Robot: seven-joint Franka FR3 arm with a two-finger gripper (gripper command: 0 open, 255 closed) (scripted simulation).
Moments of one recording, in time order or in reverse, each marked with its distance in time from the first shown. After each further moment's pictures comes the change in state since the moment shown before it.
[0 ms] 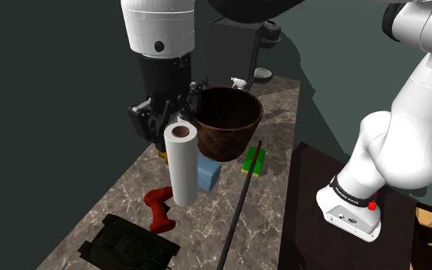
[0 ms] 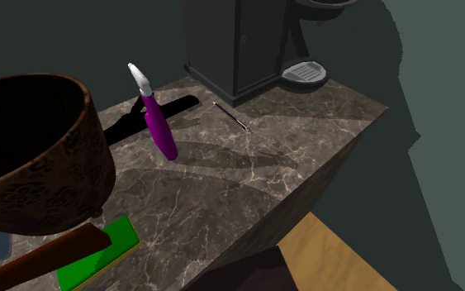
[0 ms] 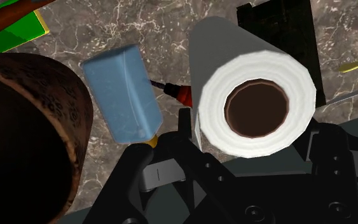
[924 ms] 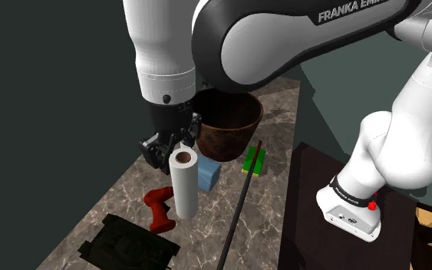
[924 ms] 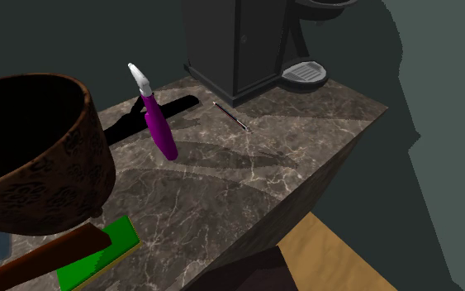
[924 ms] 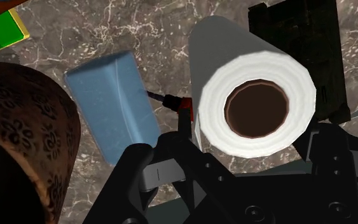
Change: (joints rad) arm -0.004 -0.011 -0.003 -0.199 0.006 0.188 -0.013
